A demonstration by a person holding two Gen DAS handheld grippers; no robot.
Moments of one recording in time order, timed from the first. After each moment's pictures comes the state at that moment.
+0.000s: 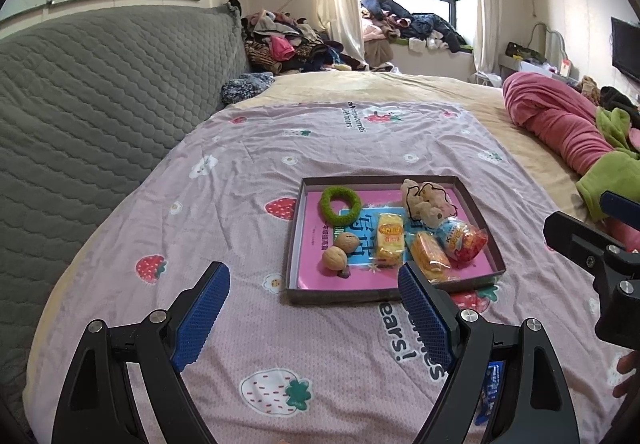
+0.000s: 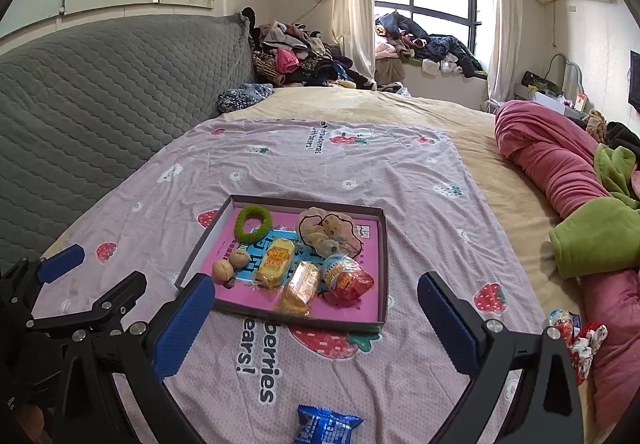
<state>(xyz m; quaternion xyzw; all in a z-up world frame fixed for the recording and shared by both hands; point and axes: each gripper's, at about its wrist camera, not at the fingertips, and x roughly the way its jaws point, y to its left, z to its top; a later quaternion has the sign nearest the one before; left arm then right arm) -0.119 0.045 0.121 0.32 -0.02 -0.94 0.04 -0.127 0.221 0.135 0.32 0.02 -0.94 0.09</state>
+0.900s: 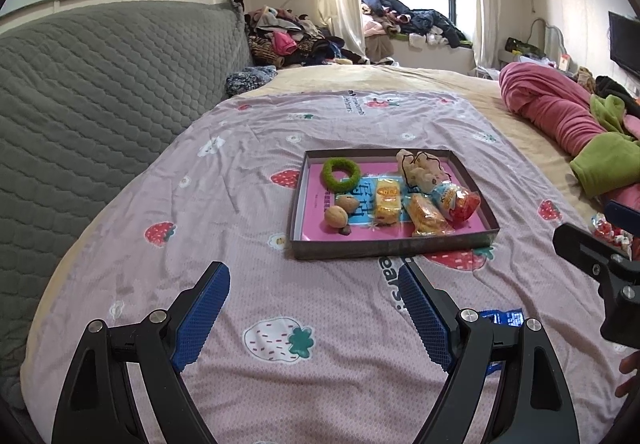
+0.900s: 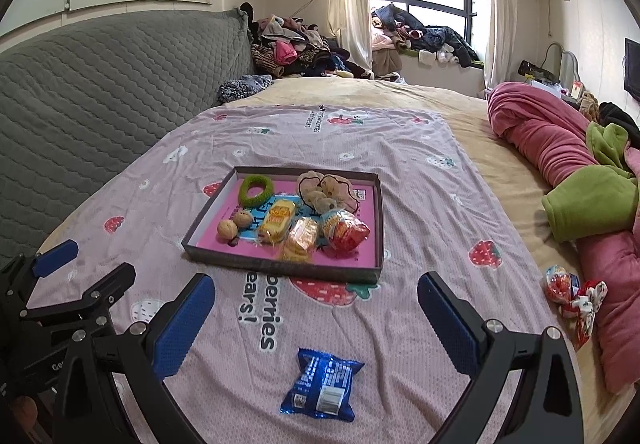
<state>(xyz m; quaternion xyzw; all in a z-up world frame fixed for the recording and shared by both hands) -0.064 0.044 0.097 0.33 -0.02 -0.94 0.04 -0.074 0.234 0.105 0.33 0.02 -0.94 0.09</state>
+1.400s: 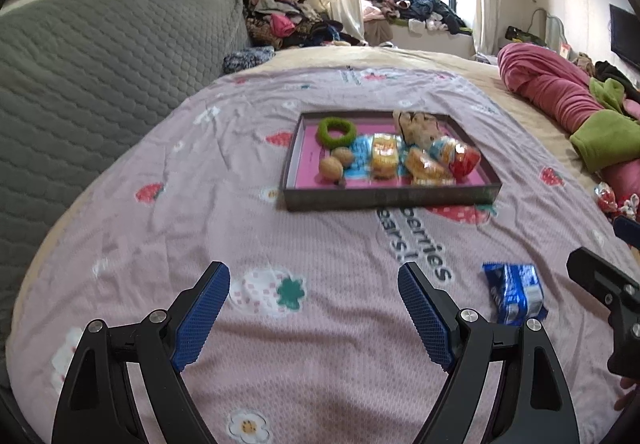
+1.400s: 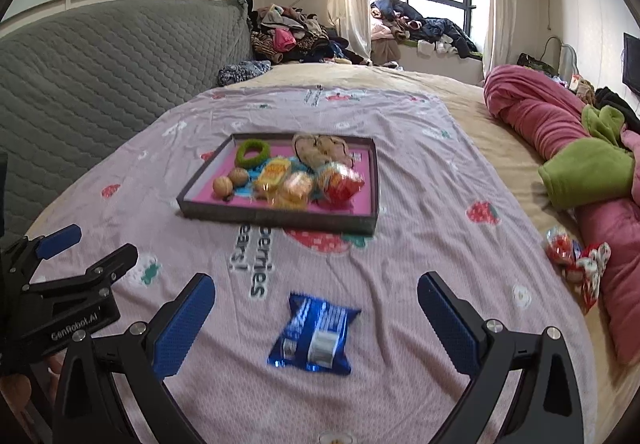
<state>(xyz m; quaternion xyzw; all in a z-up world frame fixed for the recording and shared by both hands) -0.041 0.048 0.044 0.35 -0.02 -0.93 0.04 -0.036 0.243 0.054 0.35 0.02 -0.93 0.09</state>
